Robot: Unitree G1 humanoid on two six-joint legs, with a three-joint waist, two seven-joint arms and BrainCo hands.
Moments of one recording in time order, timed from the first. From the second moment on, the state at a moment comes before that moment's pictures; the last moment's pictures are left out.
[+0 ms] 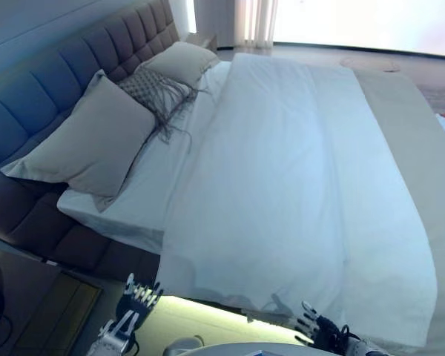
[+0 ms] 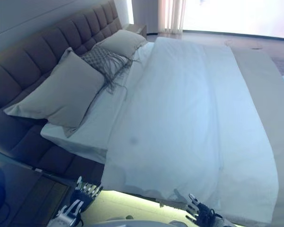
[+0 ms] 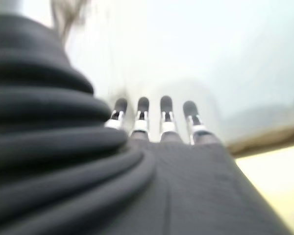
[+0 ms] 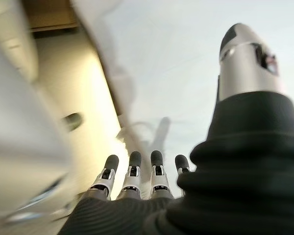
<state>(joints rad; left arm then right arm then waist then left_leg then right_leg) 0.04 0.30 0.02 1.00 -1.17 0.14 -0.52 -0.04 -0.33 0.05 1.23 0.79 0.17 0.41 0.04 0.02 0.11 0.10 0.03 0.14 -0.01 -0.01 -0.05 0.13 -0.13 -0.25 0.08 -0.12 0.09</state>
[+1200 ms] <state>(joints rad) -0.71 0.49 -0.38 0.89 -1.21 0.01 -0.57 -0.93 -0.62 0.34 1.12 0.77 -0.08 0.17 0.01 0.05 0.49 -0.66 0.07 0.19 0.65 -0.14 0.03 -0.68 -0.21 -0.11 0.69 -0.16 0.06</state>
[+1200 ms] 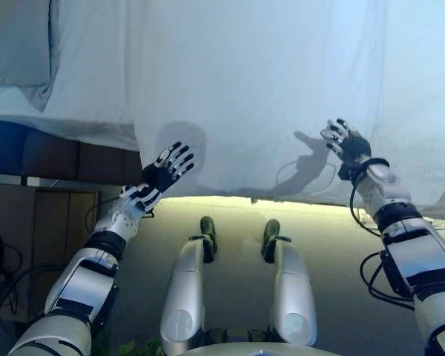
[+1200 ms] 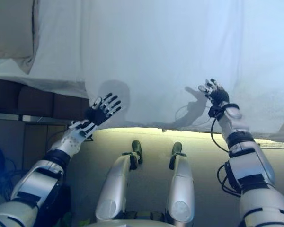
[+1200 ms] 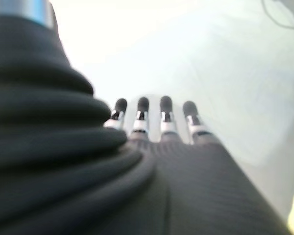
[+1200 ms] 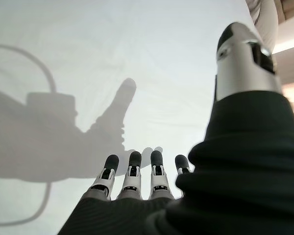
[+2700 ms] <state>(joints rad) -0.81 0.52 -0.30 1.10 -1.35 0.04 -0.28 -1.03 -0.69 0.48 1.28 0.60 0.25 0.28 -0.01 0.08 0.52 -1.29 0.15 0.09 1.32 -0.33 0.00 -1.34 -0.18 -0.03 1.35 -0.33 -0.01</state>
